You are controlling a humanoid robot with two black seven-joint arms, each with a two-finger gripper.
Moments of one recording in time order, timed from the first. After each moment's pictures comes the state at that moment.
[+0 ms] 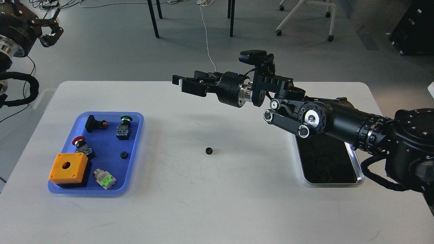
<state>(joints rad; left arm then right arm) -0.99 0.64 -0.64 -0.61 -0.10 -0.41 -0.25 1.23 -0.07 0.00 0.70 -1.02 -0.07 0.49</state>
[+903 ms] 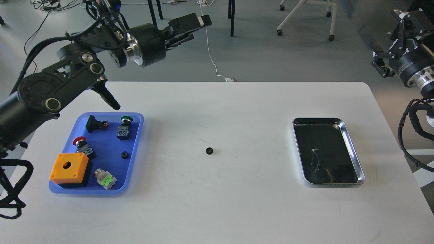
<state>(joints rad) -1.05 0.35 -0.63 -1.05 1.27 -0.37 -0.20 0.89 -0.69 0.30 0.70 0.13 0.30 0.49</state>
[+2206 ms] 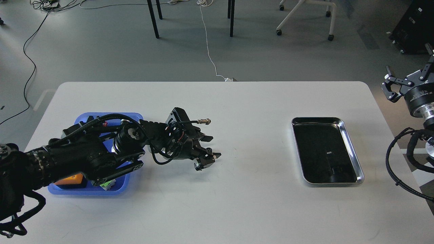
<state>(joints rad) -0.95 0.25 -0.03 -0.96 2.05 -0.11 -0.32 0.64 -0.65 0.61 0.72 0.27 0.41 0.49</state>
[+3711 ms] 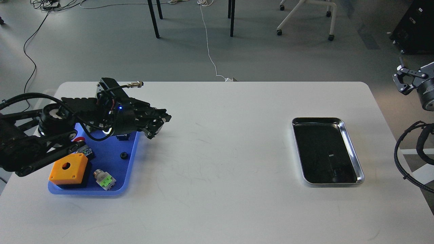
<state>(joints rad) -0.97 0.76 -0.15 -1.19 1.89 -0.09 -0.38 0.65 -0.69 0.66 0.72 0.27 0.41 0.49</state>
